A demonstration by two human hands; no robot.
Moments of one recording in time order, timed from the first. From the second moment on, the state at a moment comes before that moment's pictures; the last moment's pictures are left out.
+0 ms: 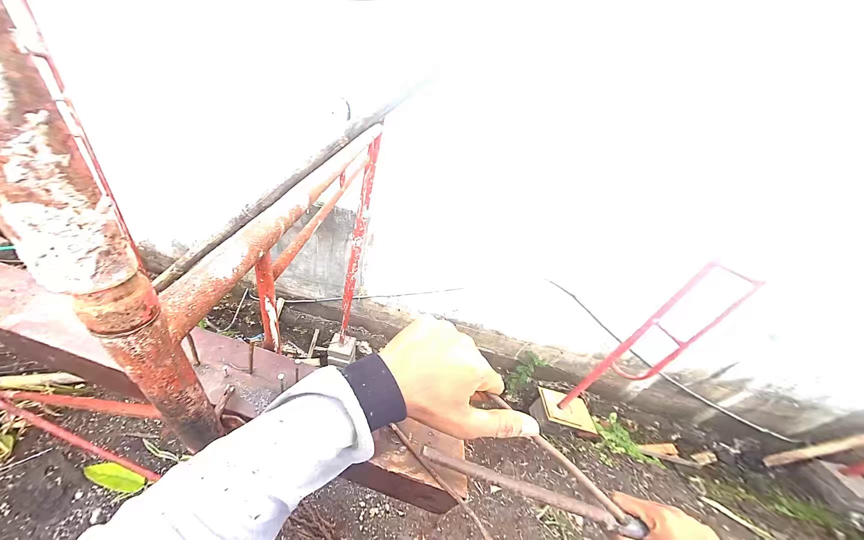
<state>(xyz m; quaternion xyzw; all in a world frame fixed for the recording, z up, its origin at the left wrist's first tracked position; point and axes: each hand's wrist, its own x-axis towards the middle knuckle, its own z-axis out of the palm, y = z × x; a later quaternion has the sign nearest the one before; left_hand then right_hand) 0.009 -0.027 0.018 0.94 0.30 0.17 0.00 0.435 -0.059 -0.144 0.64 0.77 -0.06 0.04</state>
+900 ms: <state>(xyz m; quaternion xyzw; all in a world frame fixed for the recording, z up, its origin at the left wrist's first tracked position) 0.014 -0.028 0.020 0.93 0.33 0.15 0.02 0.346 0.165 -0.135 0.52 0.83 0.09 0.19</state>
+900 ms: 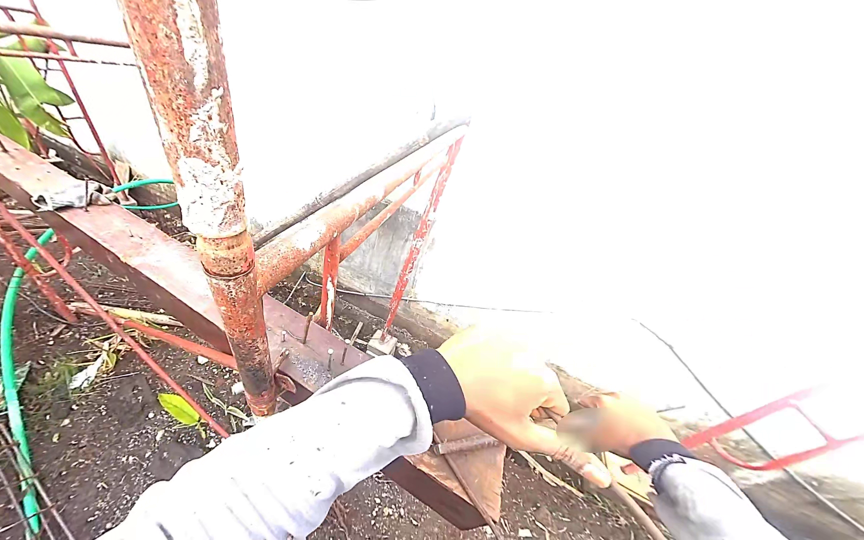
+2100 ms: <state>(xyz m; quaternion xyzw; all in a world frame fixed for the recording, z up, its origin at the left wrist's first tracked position) 0.017 -0.040 0.019 0.90 0.41 0.13 -0.03 0.345 0.136 -0.139 0.58 0.81 0.09 0.04</state>
